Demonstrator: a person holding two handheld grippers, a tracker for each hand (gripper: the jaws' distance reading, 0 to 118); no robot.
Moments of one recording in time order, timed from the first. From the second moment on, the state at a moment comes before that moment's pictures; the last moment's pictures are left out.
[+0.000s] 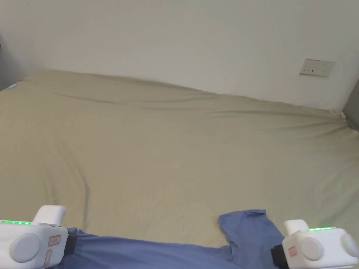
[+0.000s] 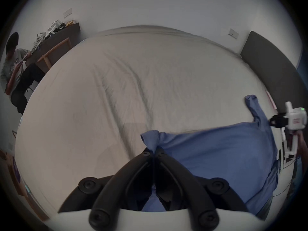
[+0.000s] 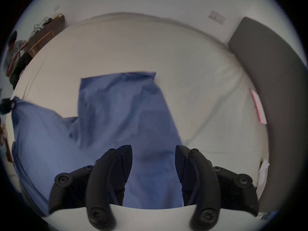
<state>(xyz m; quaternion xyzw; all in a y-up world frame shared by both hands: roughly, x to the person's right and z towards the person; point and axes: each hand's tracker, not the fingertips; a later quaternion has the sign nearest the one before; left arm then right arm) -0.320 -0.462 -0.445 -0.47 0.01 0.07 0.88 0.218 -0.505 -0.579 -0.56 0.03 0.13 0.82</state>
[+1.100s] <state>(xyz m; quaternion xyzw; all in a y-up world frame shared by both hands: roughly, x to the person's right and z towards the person) -0.331 -0.440 -0.199 -0.52 -0.13 -0.01 0.85 0.324 -0.425 -0.213 -0.57 0.14 0.00 0.81</state>
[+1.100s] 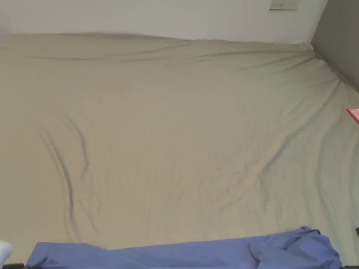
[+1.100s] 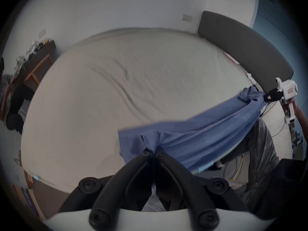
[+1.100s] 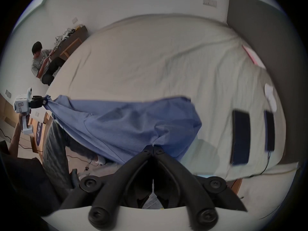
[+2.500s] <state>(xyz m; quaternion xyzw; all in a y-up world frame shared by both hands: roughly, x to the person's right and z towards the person) -0.412 -0.575 -0.257 -0.57 -0.30 0.38 0.67 0.192 -0.285 -0.132 -0.16 0.16 0.02 0.98</state>
